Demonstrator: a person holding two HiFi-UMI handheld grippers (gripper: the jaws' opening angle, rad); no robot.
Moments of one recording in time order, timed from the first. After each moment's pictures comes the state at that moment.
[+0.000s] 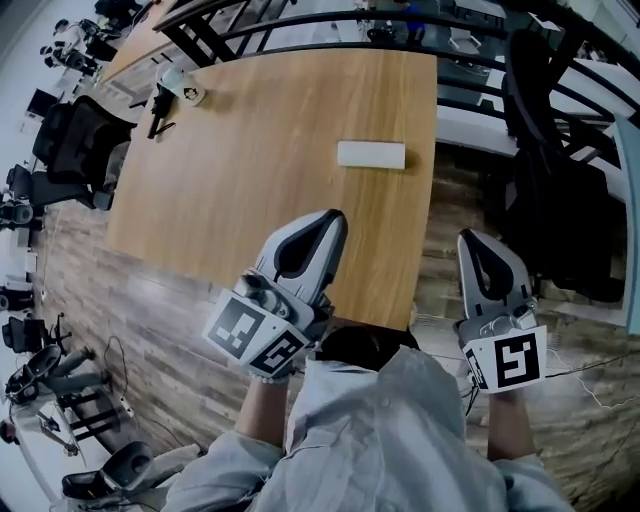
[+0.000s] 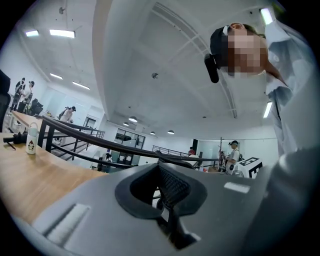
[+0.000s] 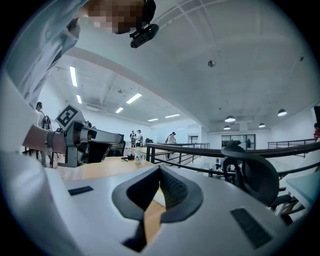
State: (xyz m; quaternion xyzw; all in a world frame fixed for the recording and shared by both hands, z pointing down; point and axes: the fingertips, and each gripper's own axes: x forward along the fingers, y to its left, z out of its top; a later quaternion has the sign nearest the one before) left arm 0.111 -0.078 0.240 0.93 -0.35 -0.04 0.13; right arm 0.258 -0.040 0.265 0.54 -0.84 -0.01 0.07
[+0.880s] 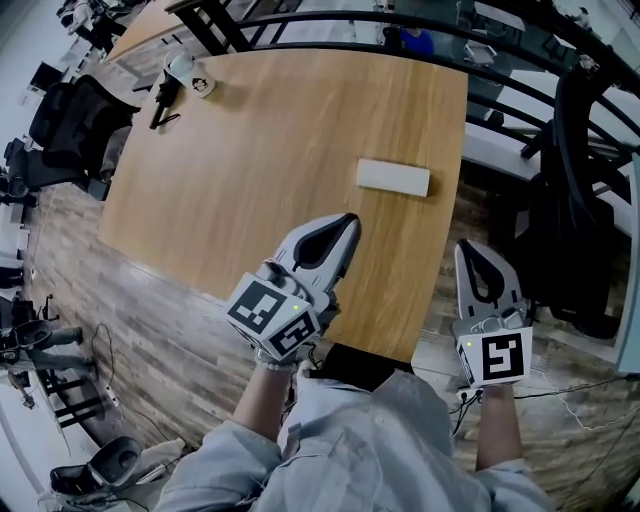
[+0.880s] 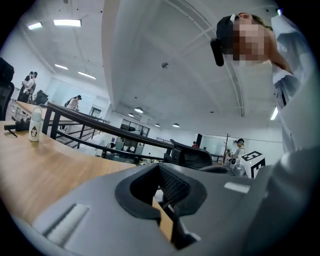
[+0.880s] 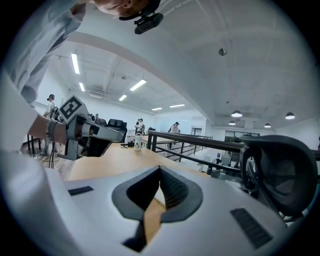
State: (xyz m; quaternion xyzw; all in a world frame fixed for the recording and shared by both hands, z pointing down) left arm 0.085 -0.158 0.305 0.92 -0.35 0.00 0.16; right arm 0.223 -0.118 0.324 0.52 -0.84 0.00 0.14
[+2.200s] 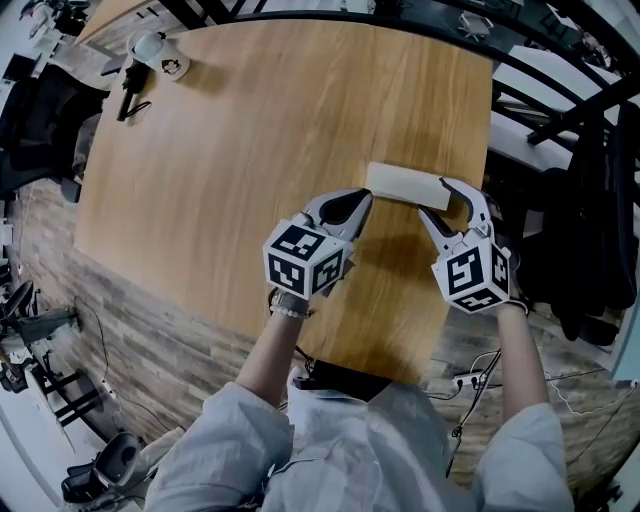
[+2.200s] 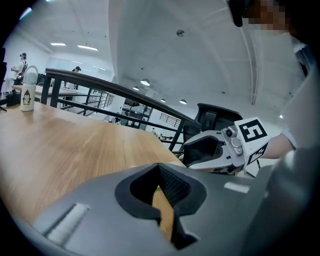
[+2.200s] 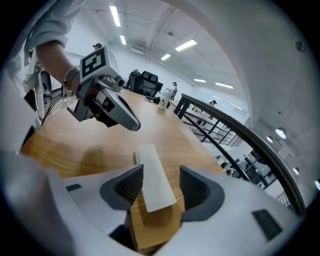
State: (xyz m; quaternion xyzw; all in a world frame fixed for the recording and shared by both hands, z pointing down) left arm 0.087 -0.274 0.480 0.90 -0.32 0.14 0.25; right arm 0.173 -0.263 0.476 0.34 -0.84 -0.08 0.42
